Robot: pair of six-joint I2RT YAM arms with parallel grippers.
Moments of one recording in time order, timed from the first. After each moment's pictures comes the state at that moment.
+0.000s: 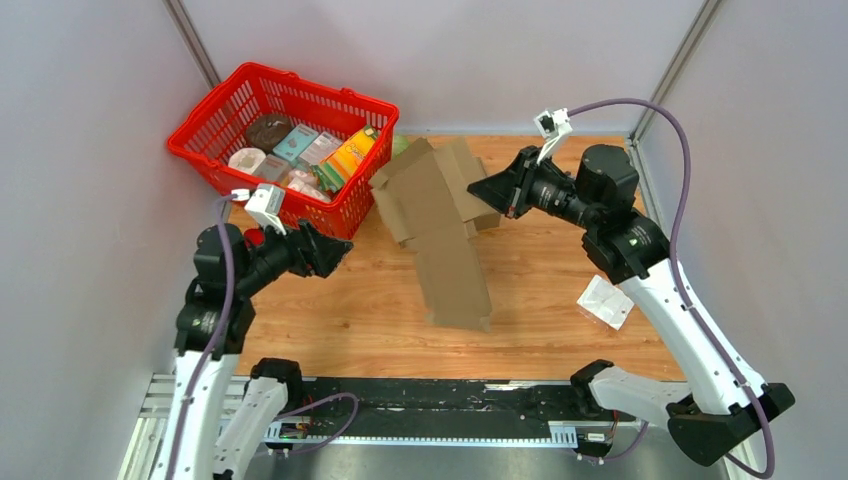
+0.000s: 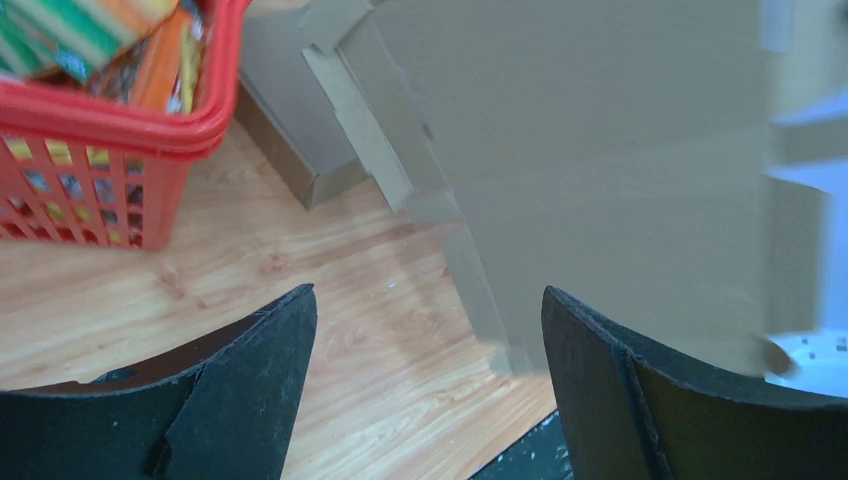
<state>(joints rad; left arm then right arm) -0.17 0.63 1.02 -0.66 0.47 -0.33 0.51 1.09 1.34 -0.34 -0.43 0.48</state>
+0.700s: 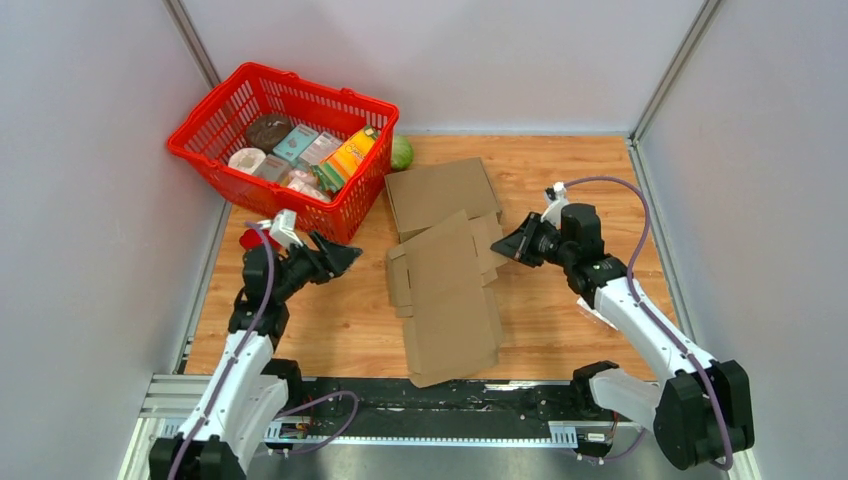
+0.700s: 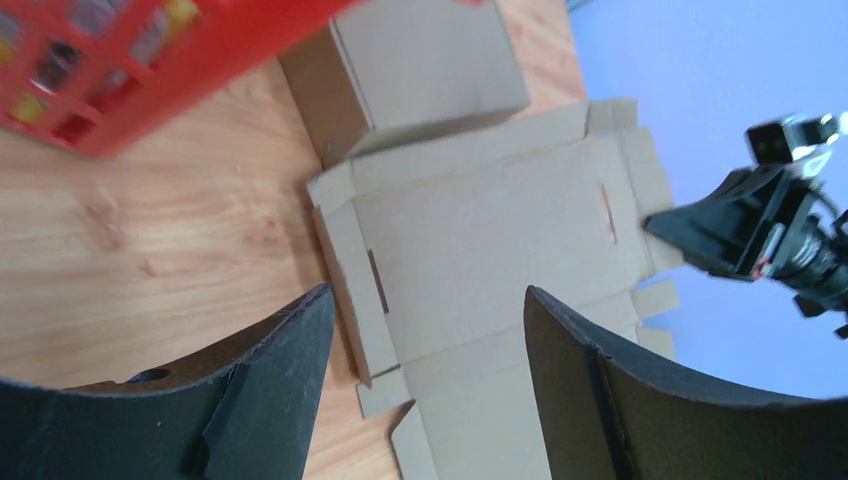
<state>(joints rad) -0.01 0.69 0.35 0.09 0.56 -0.72 0.30 1.08 0.70 -0.10 -0.46 0.72</state>
